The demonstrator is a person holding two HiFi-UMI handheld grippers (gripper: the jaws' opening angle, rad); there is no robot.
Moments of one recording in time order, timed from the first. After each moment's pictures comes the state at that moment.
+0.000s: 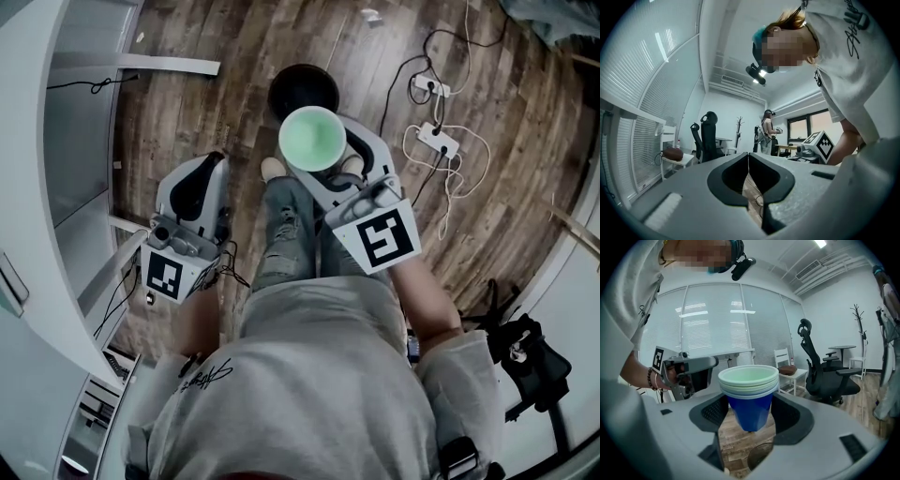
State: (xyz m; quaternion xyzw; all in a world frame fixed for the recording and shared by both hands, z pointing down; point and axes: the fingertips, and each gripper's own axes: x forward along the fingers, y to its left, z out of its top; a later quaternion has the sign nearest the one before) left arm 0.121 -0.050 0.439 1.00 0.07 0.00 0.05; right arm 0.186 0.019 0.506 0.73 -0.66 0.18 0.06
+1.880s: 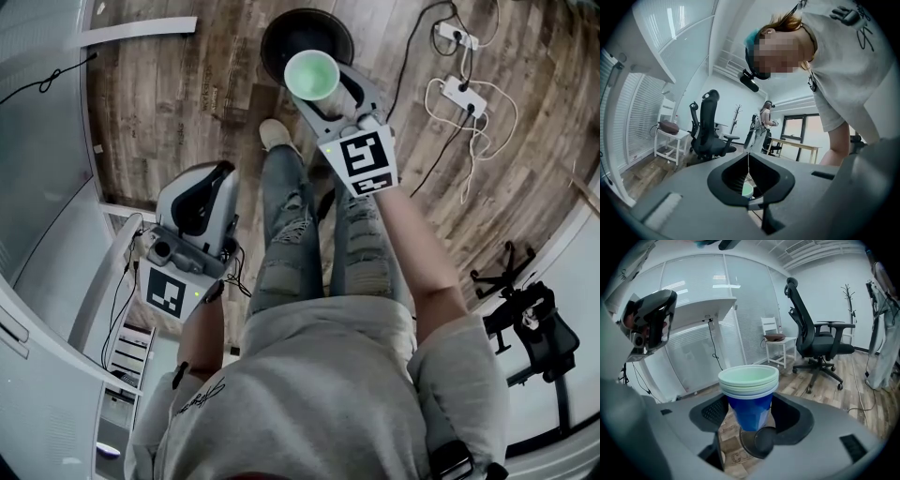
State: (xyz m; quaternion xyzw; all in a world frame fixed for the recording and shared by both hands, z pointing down) left arm 0.107 -0.046 0.560 0.98 0.11 0.06 0.12; right arm 0.193 -0.005 0.770 0.75 -0.59 0.29 0.11
